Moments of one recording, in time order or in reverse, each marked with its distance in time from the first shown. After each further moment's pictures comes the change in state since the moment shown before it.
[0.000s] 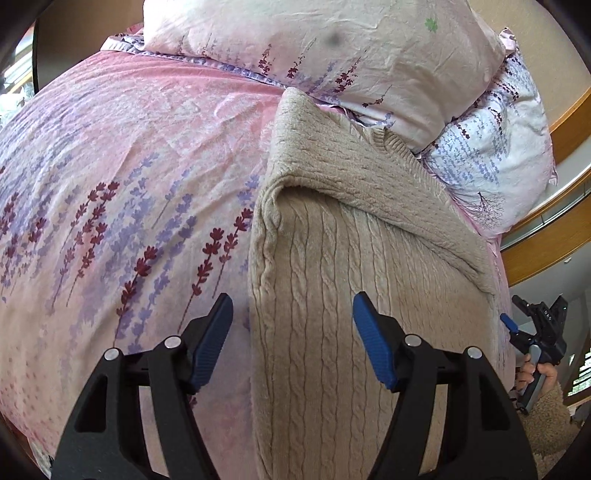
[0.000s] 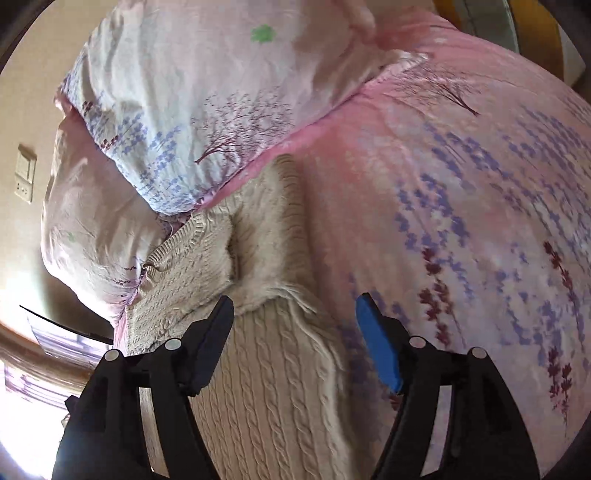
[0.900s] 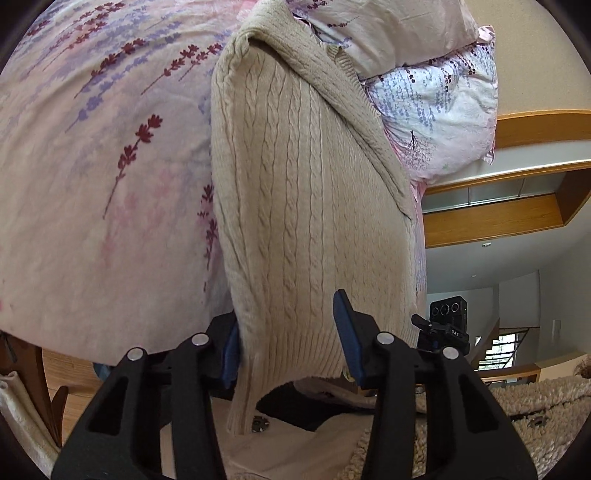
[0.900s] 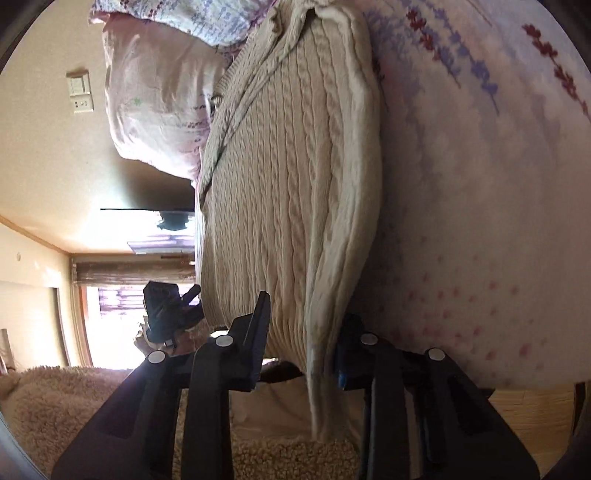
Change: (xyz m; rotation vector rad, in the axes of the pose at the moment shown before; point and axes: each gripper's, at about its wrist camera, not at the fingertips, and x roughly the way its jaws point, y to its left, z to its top) left arm -0.026 0.006 -0.082 -0.145 0.286 -0.355; right arm -0.018 -0.026 -0.133 0.000 0.569 0.372
